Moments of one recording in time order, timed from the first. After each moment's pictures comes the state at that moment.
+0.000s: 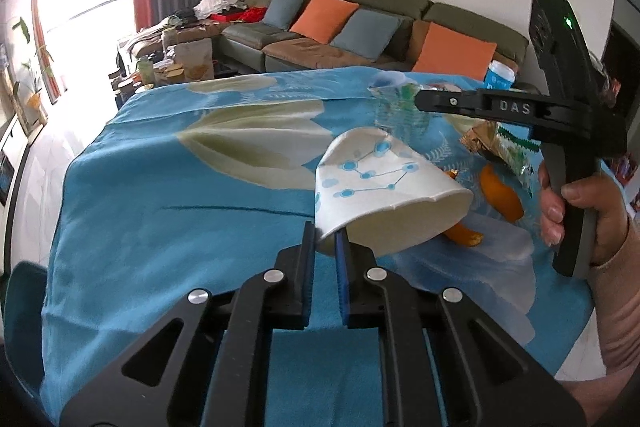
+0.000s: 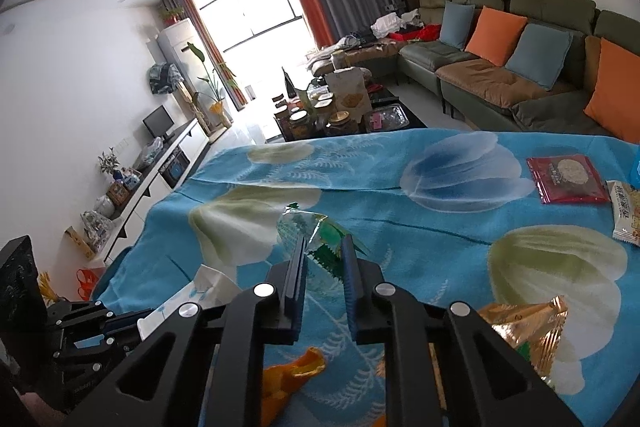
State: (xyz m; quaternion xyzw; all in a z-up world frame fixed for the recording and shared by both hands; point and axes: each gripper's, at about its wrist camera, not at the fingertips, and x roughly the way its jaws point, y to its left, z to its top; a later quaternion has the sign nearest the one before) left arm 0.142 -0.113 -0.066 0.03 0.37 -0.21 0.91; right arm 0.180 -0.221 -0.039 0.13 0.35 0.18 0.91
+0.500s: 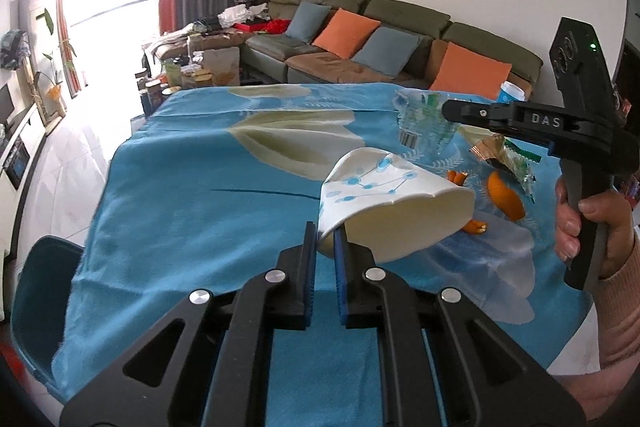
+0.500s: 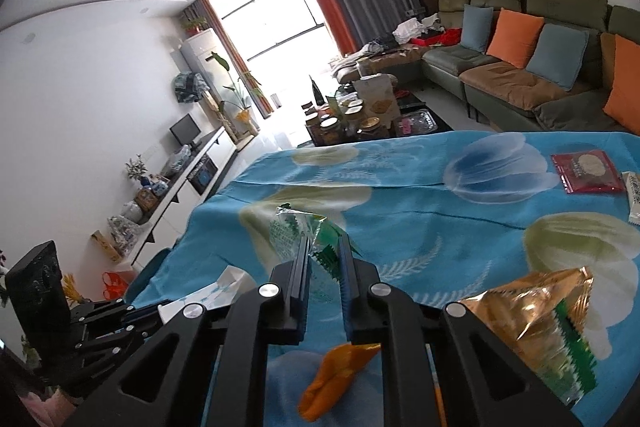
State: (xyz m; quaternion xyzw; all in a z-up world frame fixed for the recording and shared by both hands) left arm 0.115 -0.079 -0.055 0.02 0.34 -0.17 0.92; right arm 0.151 -0.205 -0.024 0.15 0.33 0.23 0.90
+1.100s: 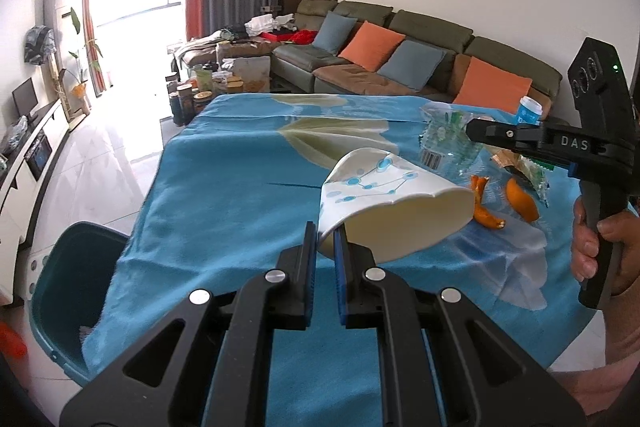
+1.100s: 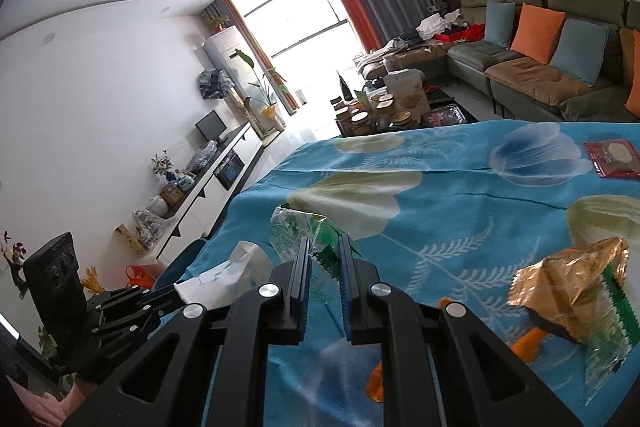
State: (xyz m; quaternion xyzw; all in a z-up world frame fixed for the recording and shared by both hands) left arm 0.093 -0.049 -0.045 0.01 0.33 -0.12 0.94; right arm 0.128 -0.176 -0.018 0.16 0.33 0.27 0.89
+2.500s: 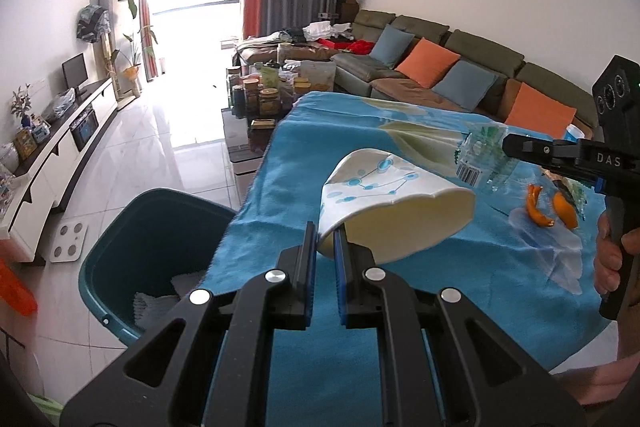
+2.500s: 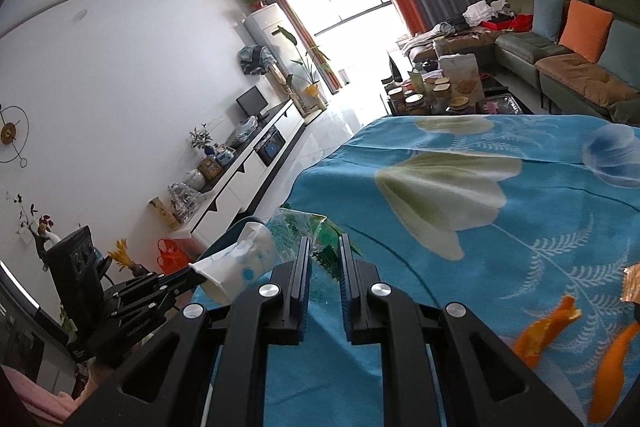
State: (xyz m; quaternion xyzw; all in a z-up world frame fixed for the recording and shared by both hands) left arm 0.054 0.034 -0.040 -0.02 0.32 -0.03 0.95; right arm 0.129 -0.103 -0.013 0.14 0.34 0.35 0.86
